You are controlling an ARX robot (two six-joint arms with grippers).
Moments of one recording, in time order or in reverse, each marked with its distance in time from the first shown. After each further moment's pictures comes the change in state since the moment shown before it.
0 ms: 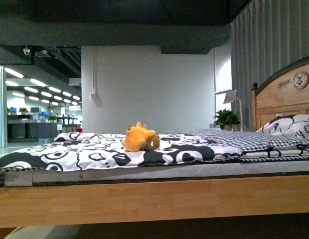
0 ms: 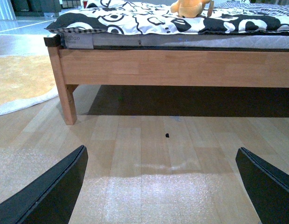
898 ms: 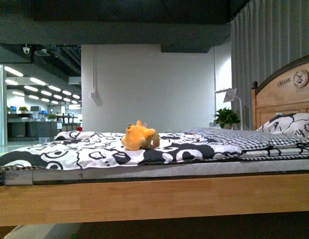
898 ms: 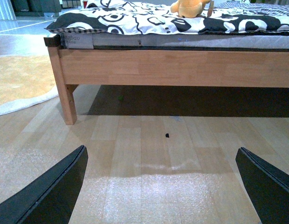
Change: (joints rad) left arm 0.000 0.000 0.000 0.000 0.000 0.000; right arm 0.000 0.000 0.000 0.000 0.000 0.000
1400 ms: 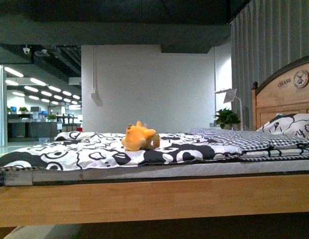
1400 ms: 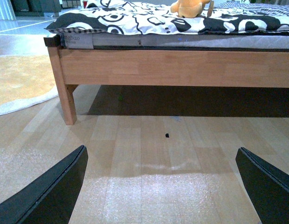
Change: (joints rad) left arm 0.000 0.000 0.000 0.000 0.000 0.000; right arm 0.000 0.000 0.000 0.000 0.000 0.000
